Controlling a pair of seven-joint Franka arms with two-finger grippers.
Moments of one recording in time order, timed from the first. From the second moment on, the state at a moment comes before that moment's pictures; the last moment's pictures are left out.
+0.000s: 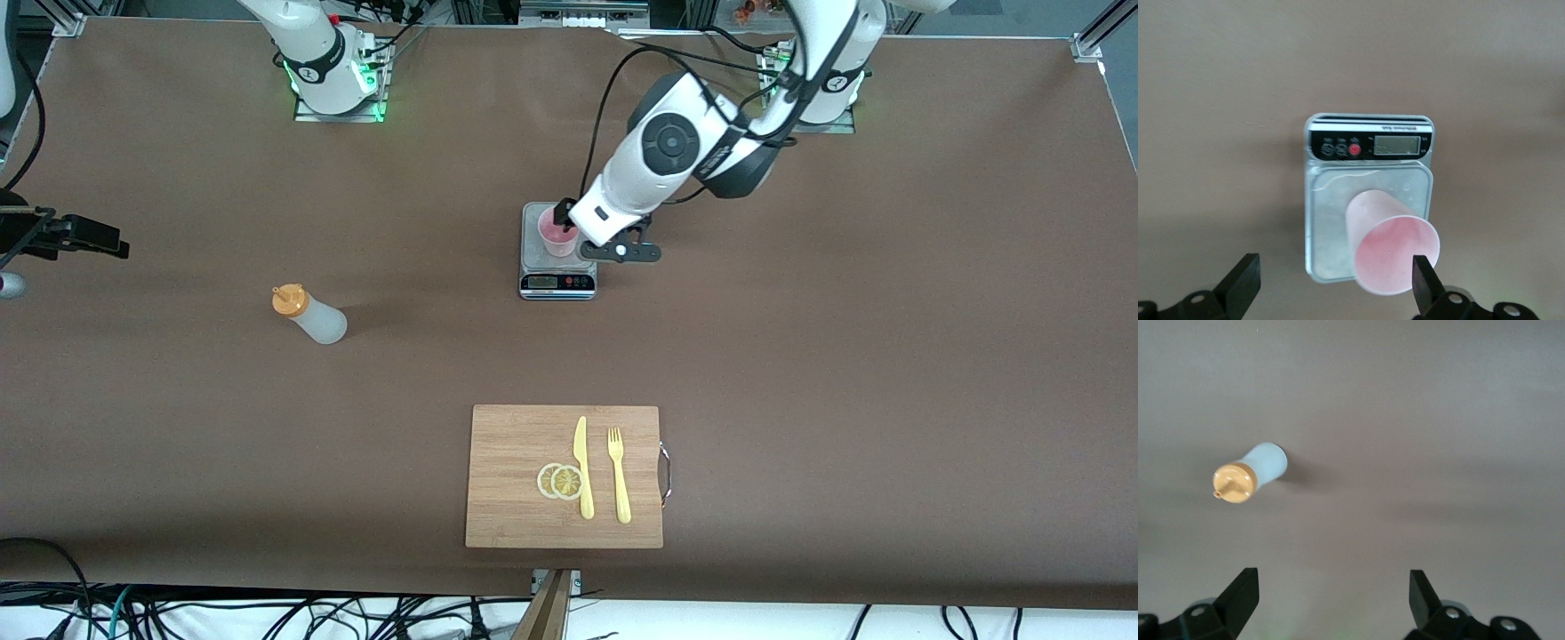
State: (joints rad) left arm -0.53 0.34 -0.21 -1.88 -0.32 2.21 -0.61; right arm -0.05 0.17 -0.13 -1.58 0.00 1.60 -0.27
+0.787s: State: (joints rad) left arm -0.15 0.05 -0.09 -1.88 -0.08 1.83 -0.18; right arm -0.24 0.31 -0.14 -1.59 0.25 1.61 -1.08
